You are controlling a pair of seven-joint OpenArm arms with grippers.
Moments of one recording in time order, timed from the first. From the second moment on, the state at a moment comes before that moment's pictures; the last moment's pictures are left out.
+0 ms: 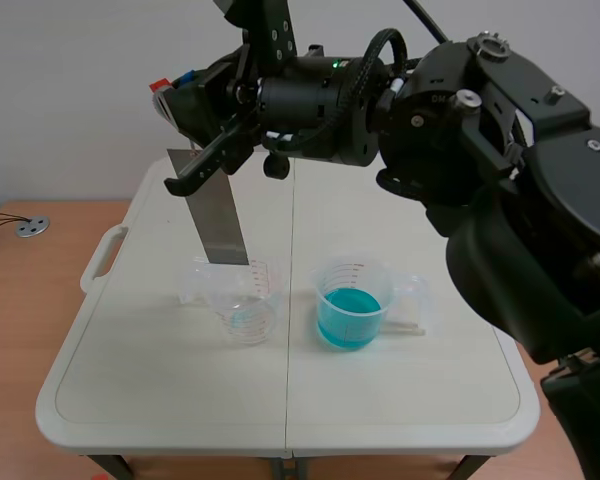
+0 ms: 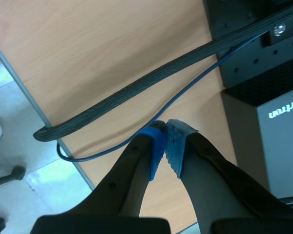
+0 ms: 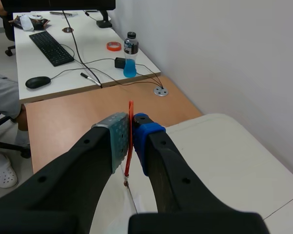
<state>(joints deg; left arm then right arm) 47.4 -23.5 7.2 53.3 -0.8 -21.4 -15.1 13.3 6.0 -24.6 95.9 14.7 38.2 -17.1</state>
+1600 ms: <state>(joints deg) 46.9 -19.3 7.2 47.9 -0.8 -20.7 -14.8 10.2 6.0 -24.5 86.6 11.2 35.2 -11.0</state>
